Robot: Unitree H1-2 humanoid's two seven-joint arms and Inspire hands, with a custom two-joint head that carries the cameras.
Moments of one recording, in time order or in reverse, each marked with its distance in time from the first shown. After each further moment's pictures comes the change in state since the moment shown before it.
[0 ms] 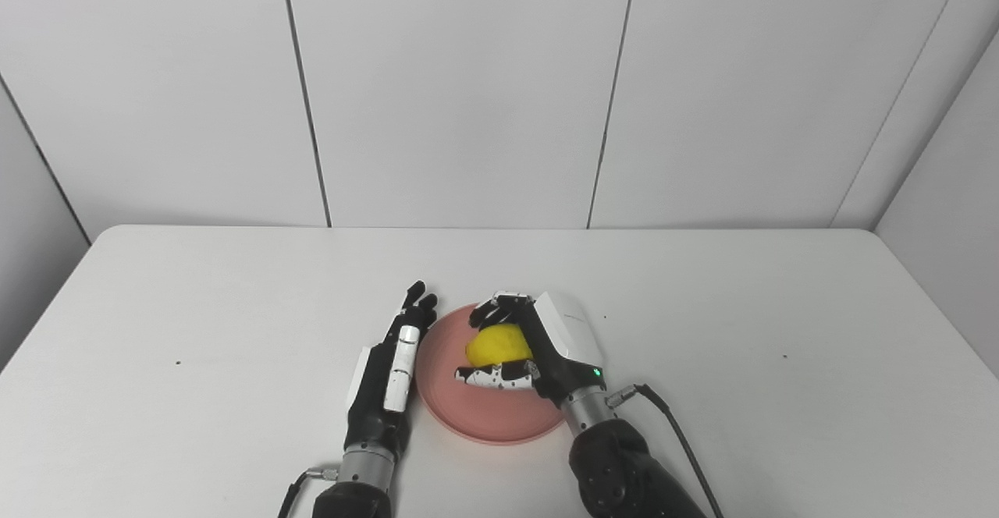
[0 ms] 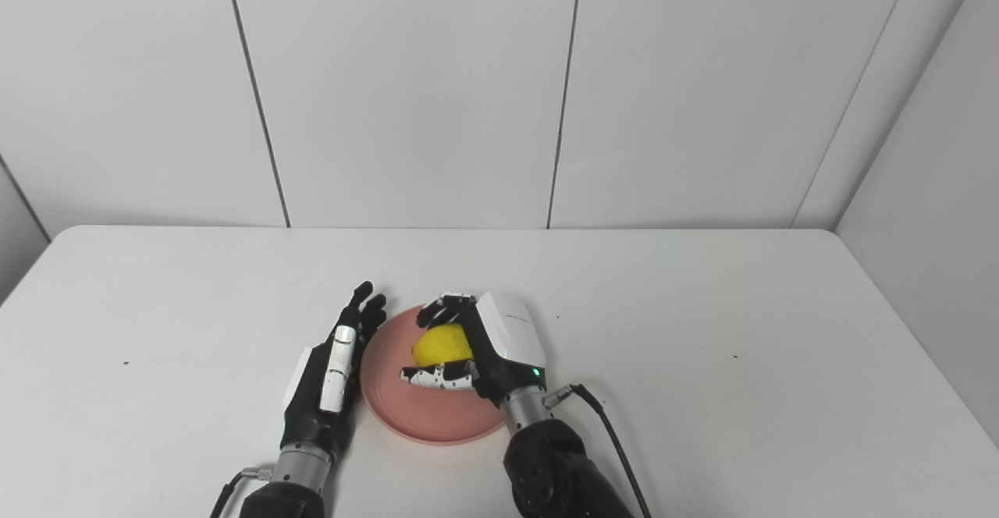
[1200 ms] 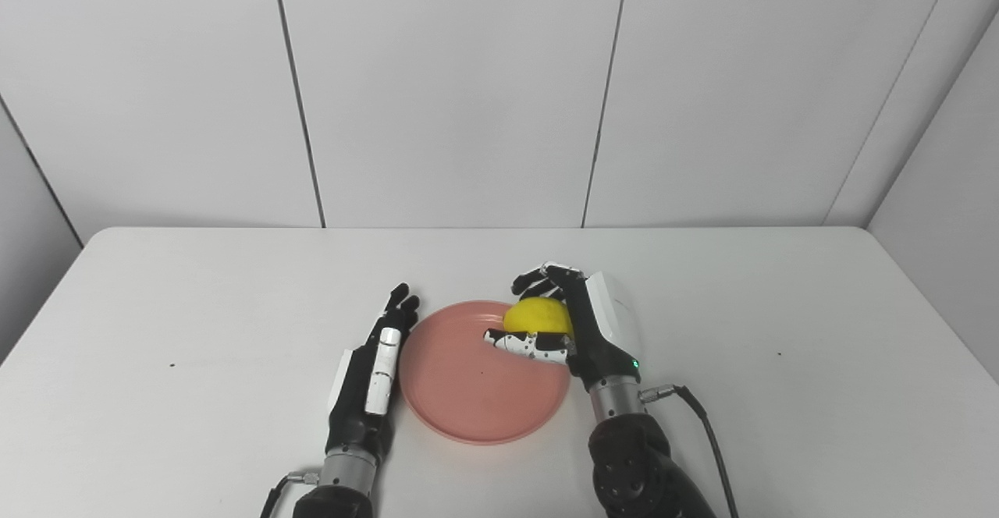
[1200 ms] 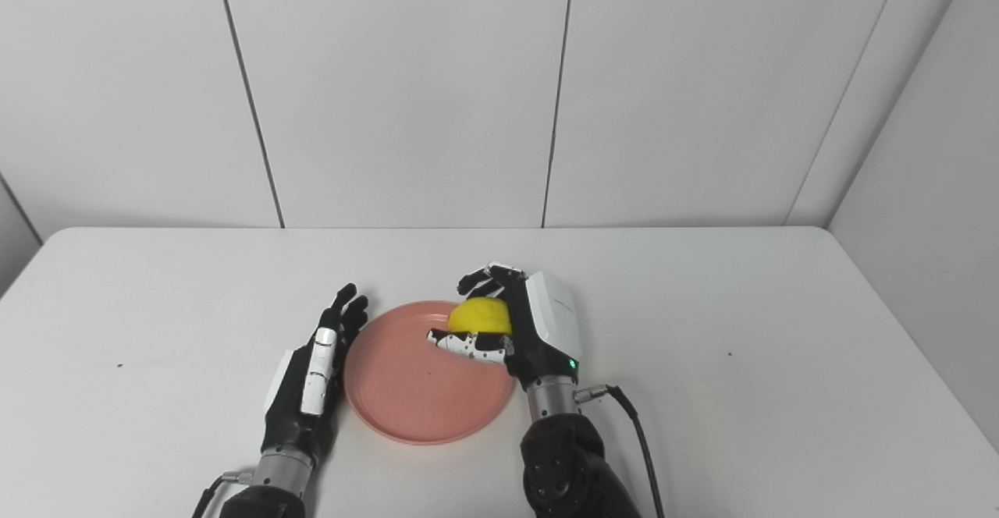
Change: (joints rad) left arm 0.007 0.021 0.006 -0.021 -0.020 0.020 -0.015; right arm 0.043 0.041 -0.109 -0.142 0.059 0.126 -0.043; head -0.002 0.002
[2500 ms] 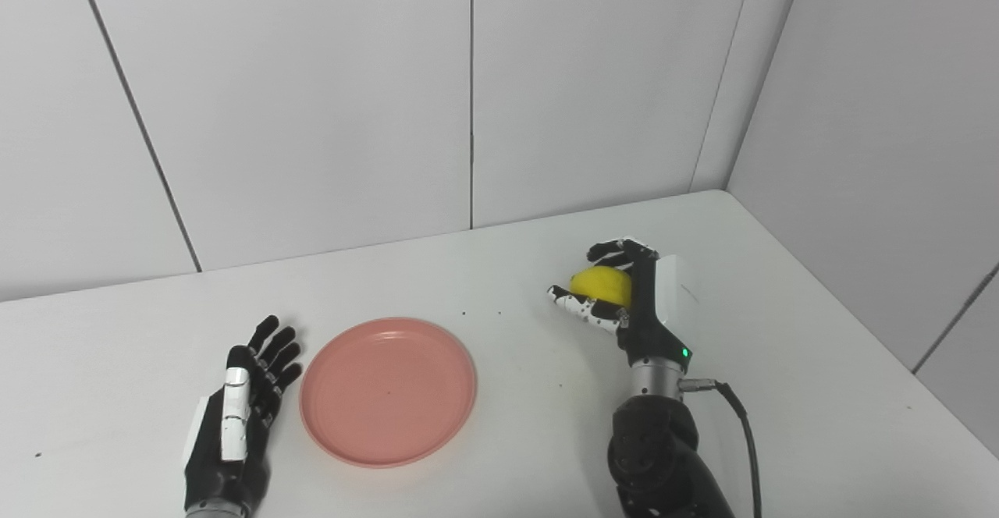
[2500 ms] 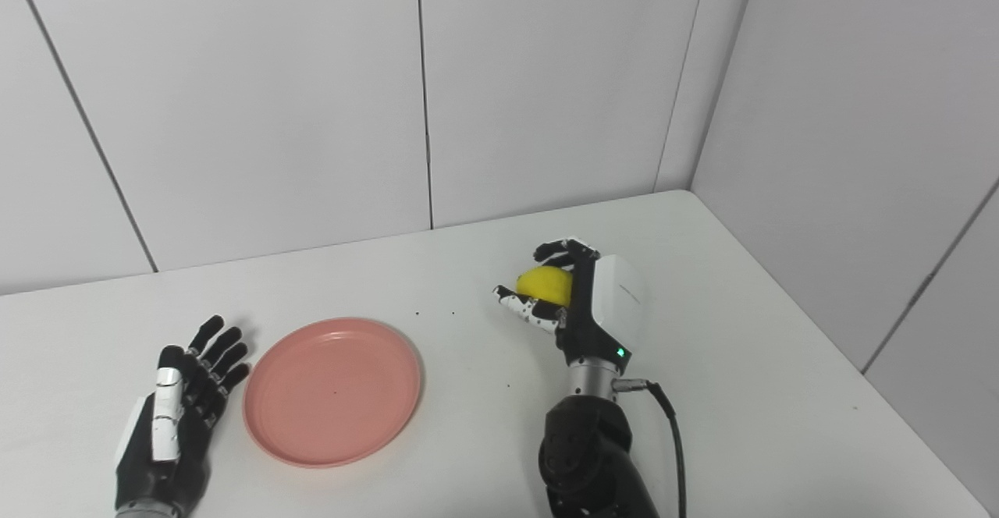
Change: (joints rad) left arm -0.028 0.092 0.059 0.016 -0.133 0.013 -0.111; right arm 0.118 -0.038 -0.249 -0.225 -0.072 0.179 -0.177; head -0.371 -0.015
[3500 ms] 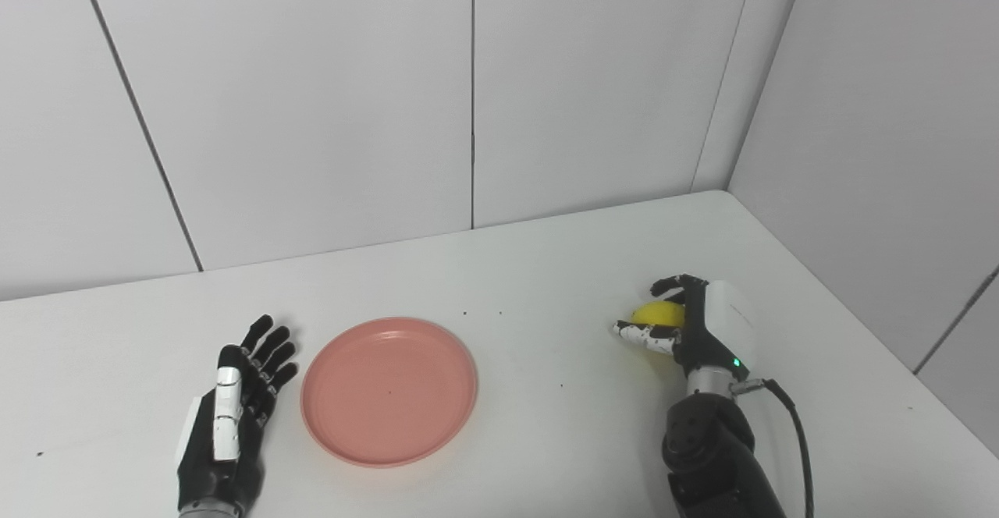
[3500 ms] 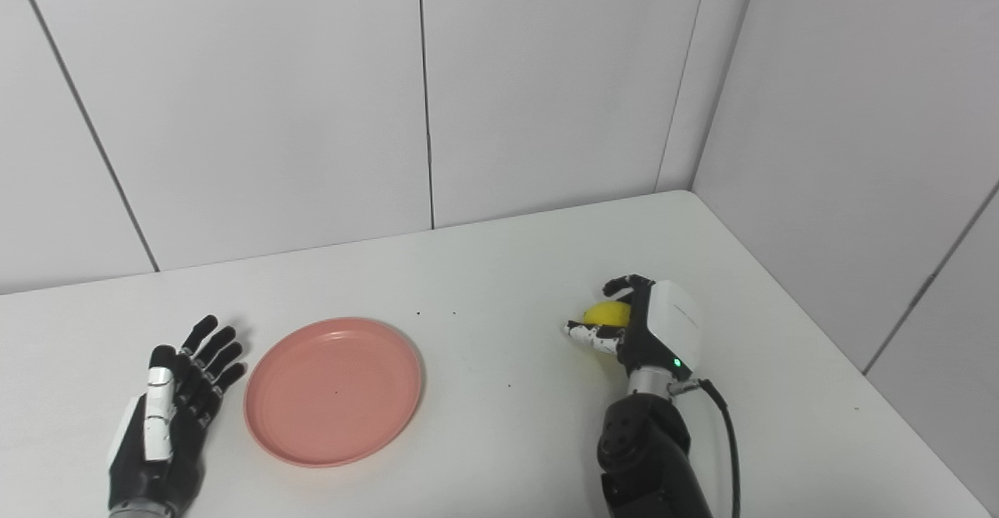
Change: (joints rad) left arm -0.005 0.009 0.026 0.008 -0.024 -0.001 -0.013; right arm 0.015 -0.073 -0.158 0.098 -0.054 0.199 0.132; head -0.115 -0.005
